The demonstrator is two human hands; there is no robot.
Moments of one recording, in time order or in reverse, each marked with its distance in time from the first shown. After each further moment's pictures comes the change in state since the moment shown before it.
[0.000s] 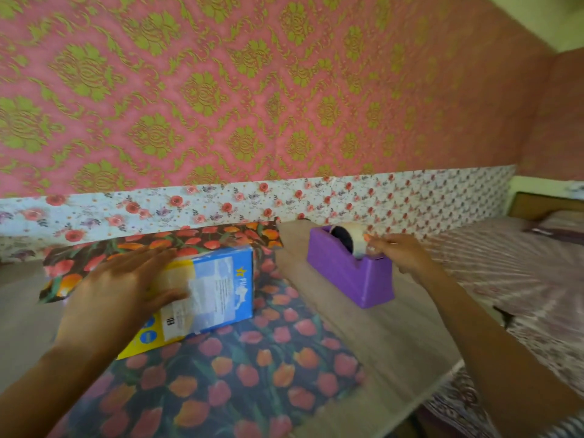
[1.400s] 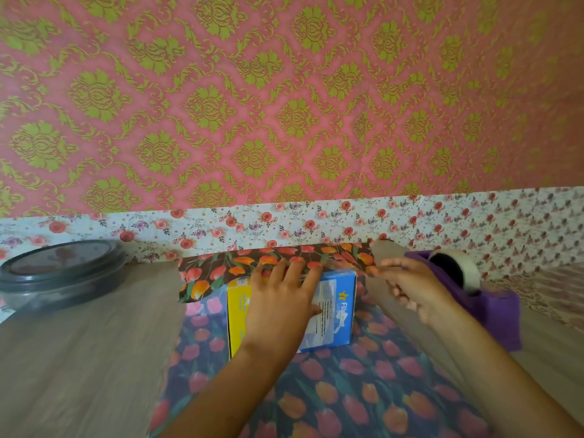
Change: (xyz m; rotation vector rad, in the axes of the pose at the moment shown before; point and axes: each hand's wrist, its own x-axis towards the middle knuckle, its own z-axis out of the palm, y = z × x) left_hand 0.019 0.046 0.017 0.202 -0.068 -0.055; right_hand -0.045 -0.080 0.115 0.539 -0.276 -0.075
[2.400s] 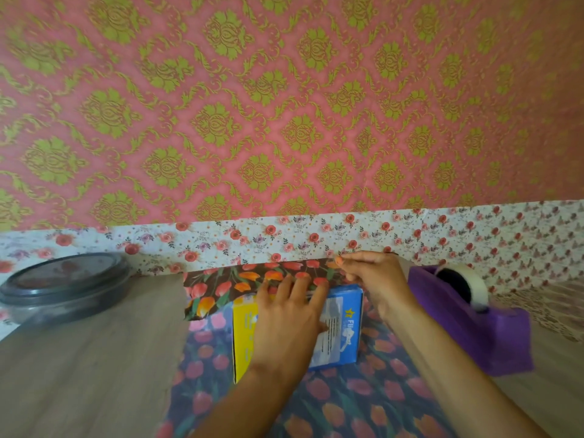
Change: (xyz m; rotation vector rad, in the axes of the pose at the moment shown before) left_hand 0.000 0.004 -0.002 -0.055 -0.020 -0.025; right_hand -0.007 -0.030 0.056 0.127 -0.038 -0.224
